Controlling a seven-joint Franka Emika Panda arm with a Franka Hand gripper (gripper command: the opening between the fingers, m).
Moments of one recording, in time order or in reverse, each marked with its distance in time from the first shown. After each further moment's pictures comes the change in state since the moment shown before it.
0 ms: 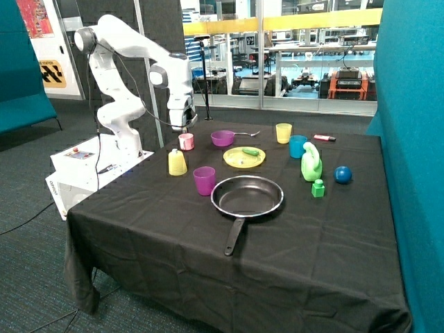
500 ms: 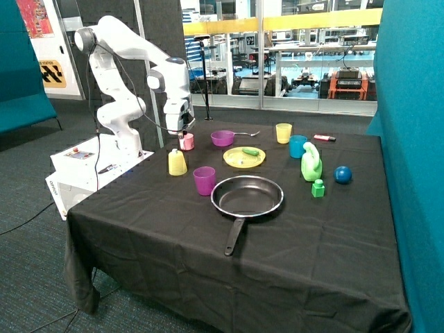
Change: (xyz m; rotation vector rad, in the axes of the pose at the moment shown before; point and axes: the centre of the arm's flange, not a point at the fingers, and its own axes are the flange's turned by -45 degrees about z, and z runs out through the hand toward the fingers) arm -0.009 0.010 0.013 -0.002 0.003 0.051
